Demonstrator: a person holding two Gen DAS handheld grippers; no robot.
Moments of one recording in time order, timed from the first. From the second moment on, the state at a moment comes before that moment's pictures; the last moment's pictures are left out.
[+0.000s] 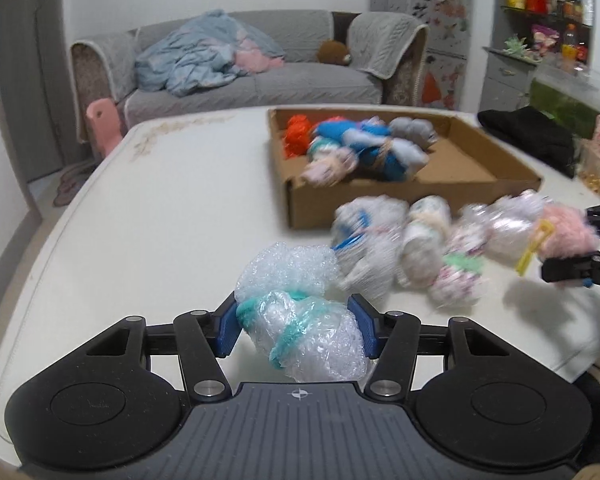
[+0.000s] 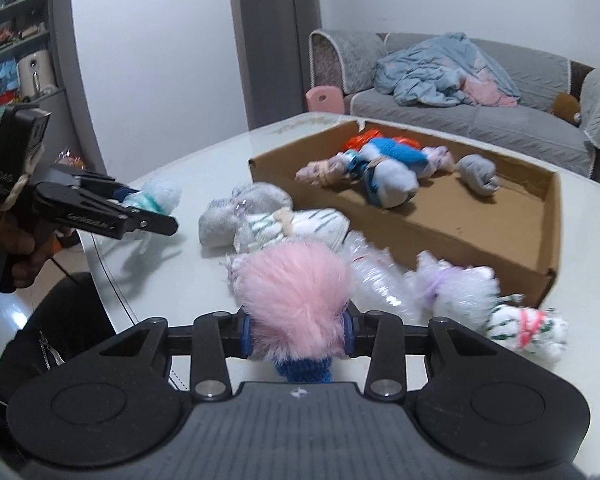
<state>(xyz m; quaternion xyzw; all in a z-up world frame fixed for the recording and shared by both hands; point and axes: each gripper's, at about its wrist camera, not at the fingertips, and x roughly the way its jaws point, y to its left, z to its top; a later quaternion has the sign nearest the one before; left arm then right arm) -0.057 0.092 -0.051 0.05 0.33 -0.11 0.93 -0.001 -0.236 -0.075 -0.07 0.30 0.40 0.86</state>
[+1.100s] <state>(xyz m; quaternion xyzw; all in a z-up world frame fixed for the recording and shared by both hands) 0.103 -0.081 0.029 0.12 0.32 -0.25 0.91 0.131 -0.268 0.011 -0.08 0.25 0.33 0.91</state>
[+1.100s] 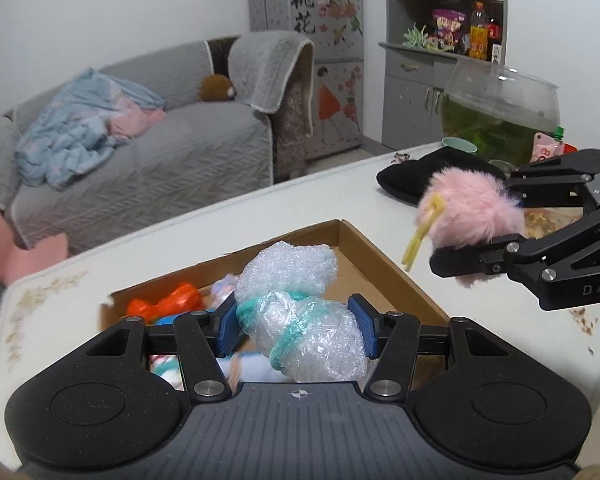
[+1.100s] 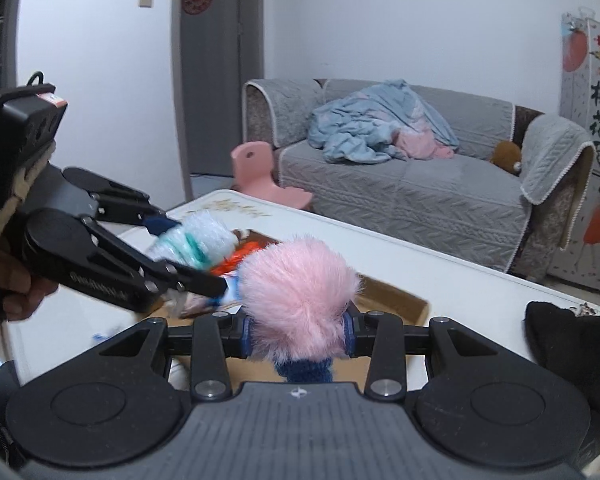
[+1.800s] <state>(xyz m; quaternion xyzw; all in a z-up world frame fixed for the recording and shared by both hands) 0.222 -0.116 -0.076 0.13 0.42 -0.24 0.86 0.251 -0.251 -0.062 -0.11 0.36 0.31 0.87</state>
